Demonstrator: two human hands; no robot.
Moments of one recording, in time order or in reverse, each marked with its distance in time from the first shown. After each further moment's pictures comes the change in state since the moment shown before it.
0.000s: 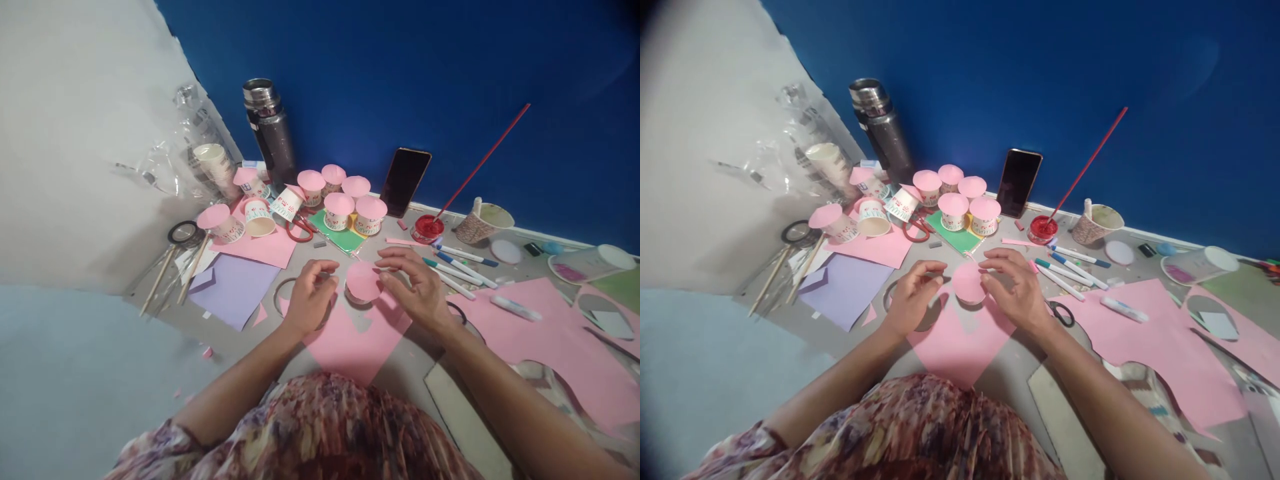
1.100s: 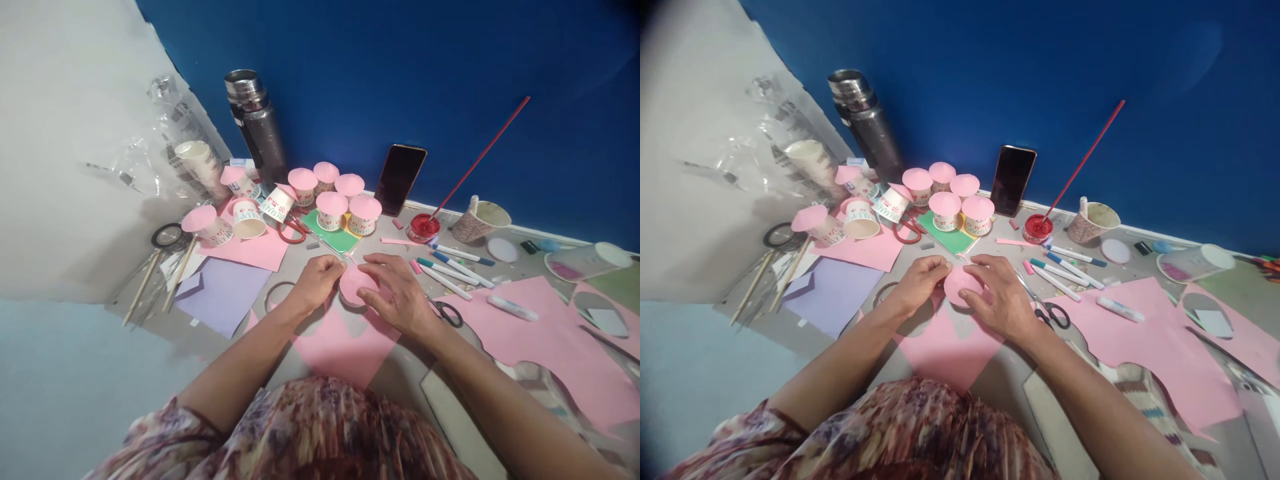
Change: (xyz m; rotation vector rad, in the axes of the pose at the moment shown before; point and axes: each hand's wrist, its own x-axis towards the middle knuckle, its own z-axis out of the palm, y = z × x) left_hand 0.040 0.021 0.017 -0.151 -0.220 -0.236; right_hand -0.008 0.010 0.012 -0.241 -0.113 -0.142
